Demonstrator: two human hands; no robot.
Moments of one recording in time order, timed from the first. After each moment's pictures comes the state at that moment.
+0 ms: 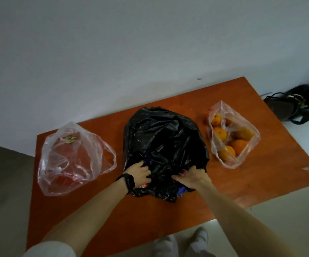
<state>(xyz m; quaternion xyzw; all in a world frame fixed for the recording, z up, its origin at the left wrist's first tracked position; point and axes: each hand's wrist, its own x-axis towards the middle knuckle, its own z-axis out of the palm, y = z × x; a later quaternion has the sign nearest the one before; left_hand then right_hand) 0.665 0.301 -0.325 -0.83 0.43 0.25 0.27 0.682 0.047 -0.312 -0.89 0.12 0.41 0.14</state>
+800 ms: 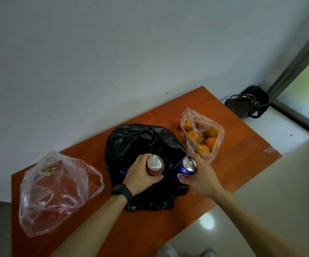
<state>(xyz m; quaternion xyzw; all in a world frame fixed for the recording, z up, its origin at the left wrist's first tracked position) 0.660 0.237 -0.237 -0.92 0.07 0.12 -0.36 0.626 -0.015 -0.242 -0.91 0.02 0.07 0.40</state>
